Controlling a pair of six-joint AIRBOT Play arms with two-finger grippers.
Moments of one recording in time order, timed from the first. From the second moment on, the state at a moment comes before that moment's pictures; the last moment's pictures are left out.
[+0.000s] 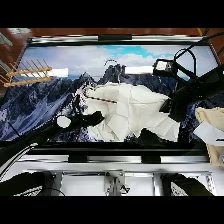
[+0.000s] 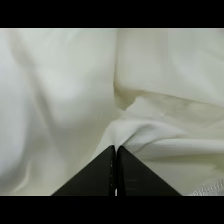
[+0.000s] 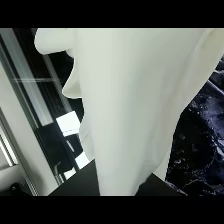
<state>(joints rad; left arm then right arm) -0.57 -1.27 0.71 0.49 -0.33 -1.50 0.14 -1.12 1.53 -1.21 1.79 0.62</state>
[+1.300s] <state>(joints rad) -0.06 -1.11 1.10 0.47 -0.57 -1.24 0.15 -1.14 1.53 -1.12 1.69 0.57</state>
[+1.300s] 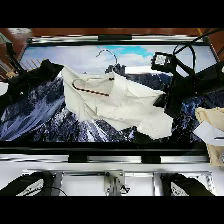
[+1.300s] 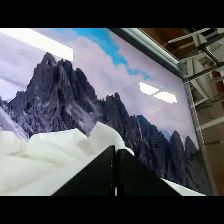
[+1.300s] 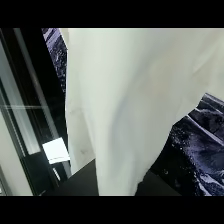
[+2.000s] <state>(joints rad) -0.27 -1.03 1.27 0.45 -0.76 -1.07 0.18 -1.20 1.53 -1.10 1.55 0.72</state>
